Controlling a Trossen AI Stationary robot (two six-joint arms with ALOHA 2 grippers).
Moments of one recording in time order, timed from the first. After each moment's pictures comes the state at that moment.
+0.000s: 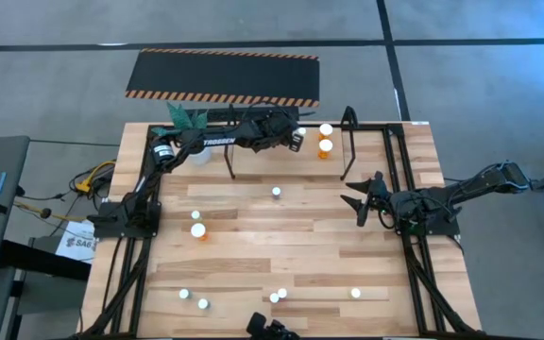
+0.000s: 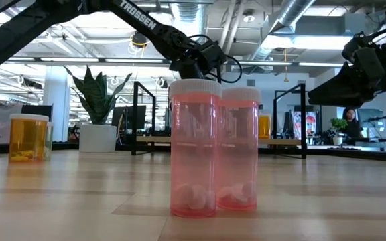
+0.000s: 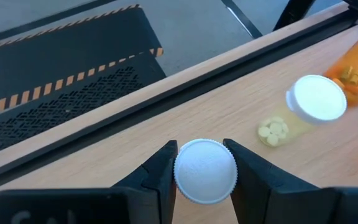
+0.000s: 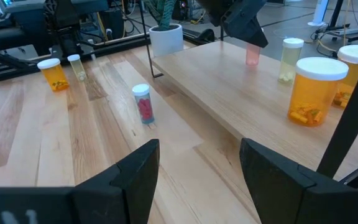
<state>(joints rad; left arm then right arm) 0.43 2.19 1.76 -0.43 -0.43 -0.51 0.23 0.41 0.02 0.10 0.68 0.31</state>
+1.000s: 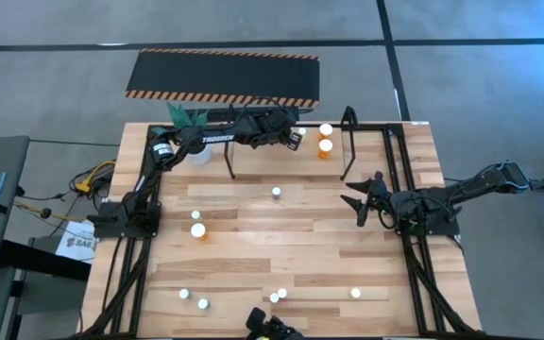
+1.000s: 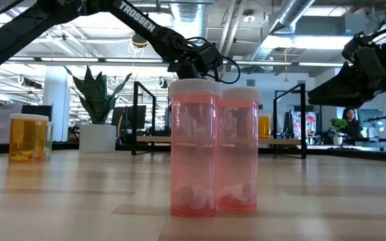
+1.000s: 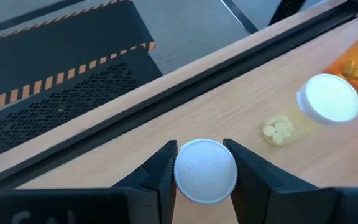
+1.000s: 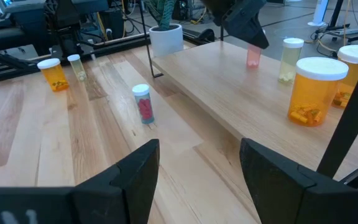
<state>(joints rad) 0.46 2.19 1.76 -0.43 -0.36 -0.47 0.23 0.41 0.02 0.10 0.68 0.31</state>
